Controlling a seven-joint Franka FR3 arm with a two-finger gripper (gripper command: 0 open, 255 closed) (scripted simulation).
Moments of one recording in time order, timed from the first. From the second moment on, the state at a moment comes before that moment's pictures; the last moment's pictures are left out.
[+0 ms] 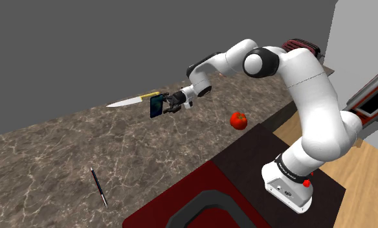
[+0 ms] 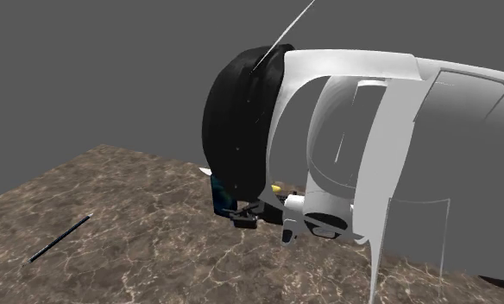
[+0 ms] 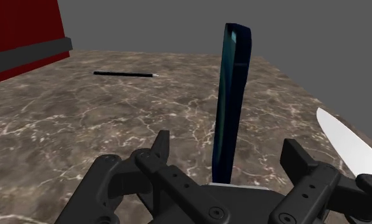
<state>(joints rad) -0.10 1.03 0.08 -1.55 1.46 1.71 0.57</state>
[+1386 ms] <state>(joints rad) -0.10 0.93 0.08 -1.62 1.46 1.71 0.60</state>
